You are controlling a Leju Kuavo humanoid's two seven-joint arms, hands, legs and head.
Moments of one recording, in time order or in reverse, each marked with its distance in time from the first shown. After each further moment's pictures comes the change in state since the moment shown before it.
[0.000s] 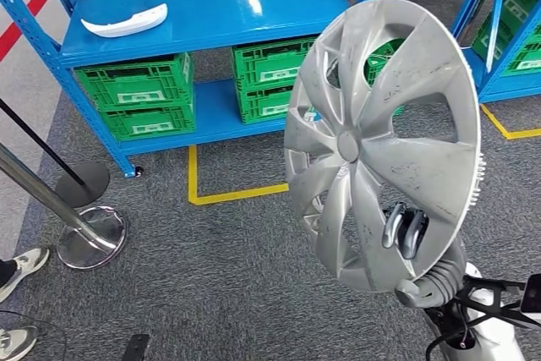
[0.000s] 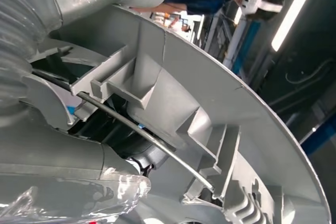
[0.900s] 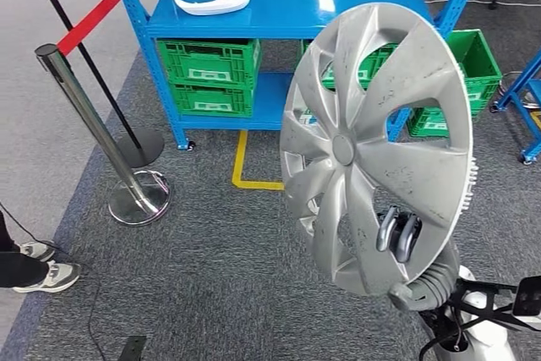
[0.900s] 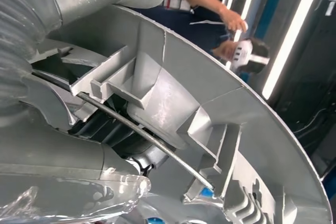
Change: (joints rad) left arm 0.001 0.007 0.000 0.000 -0.013 0.004 0.003; right arm 0.020 0.019 -0.015 0.005 0.030 0.017 -0.004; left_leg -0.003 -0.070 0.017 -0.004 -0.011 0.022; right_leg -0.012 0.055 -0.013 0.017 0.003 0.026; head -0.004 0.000
